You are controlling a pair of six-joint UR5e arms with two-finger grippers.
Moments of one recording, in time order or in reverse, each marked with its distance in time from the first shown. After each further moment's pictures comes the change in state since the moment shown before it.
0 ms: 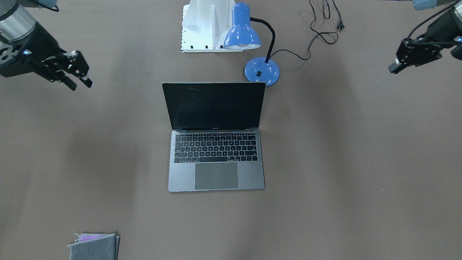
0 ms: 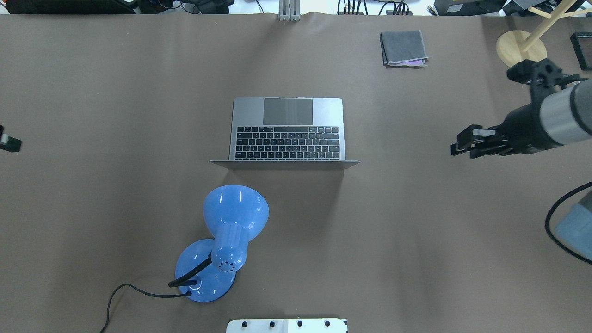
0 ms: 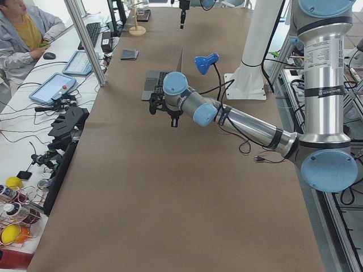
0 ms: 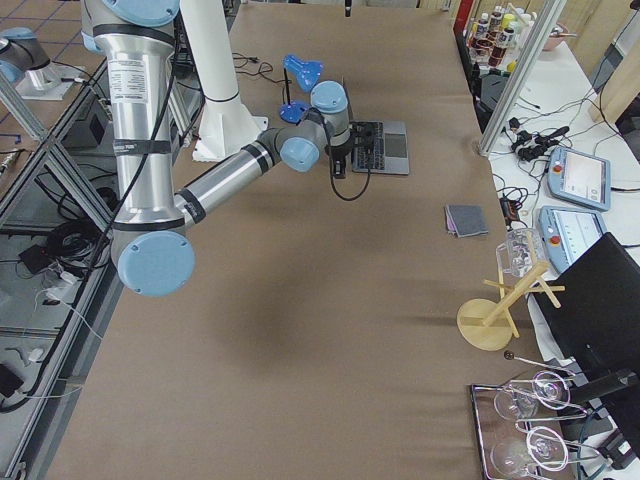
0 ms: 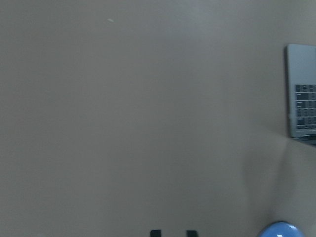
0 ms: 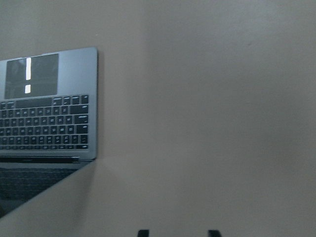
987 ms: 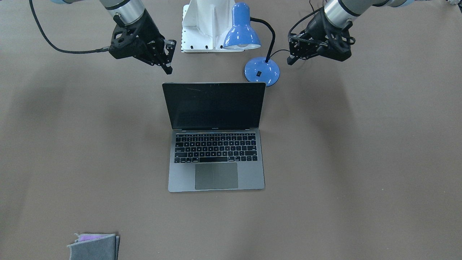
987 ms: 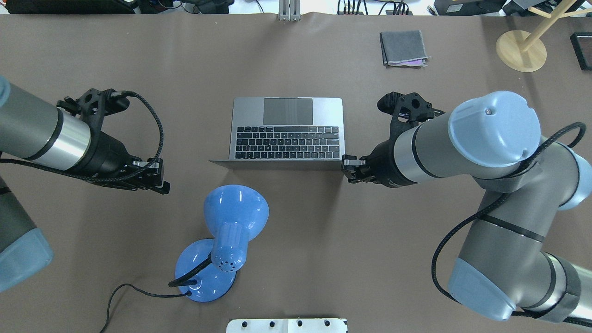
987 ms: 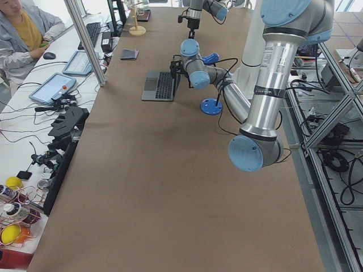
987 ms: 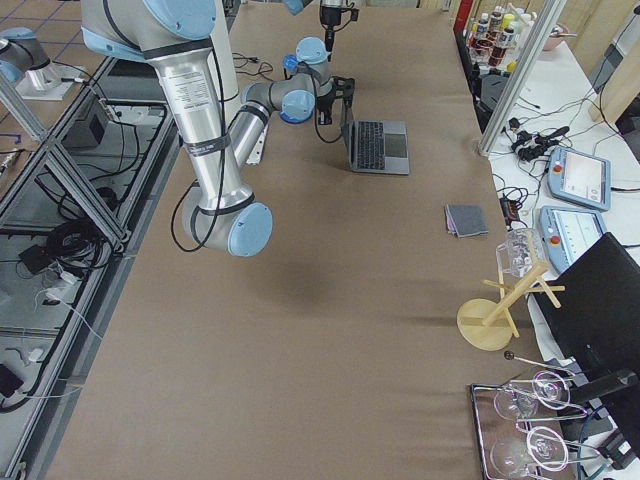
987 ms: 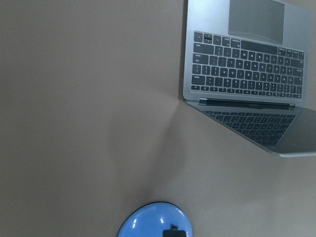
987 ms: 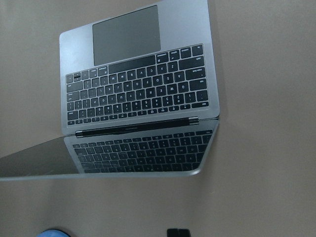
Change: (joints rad) left arm 0.445 -0.293 -0.026 0.009 0.284 -0.430; right arm -0.290 0.324 -0.046 -0.183 -0.260 0.238
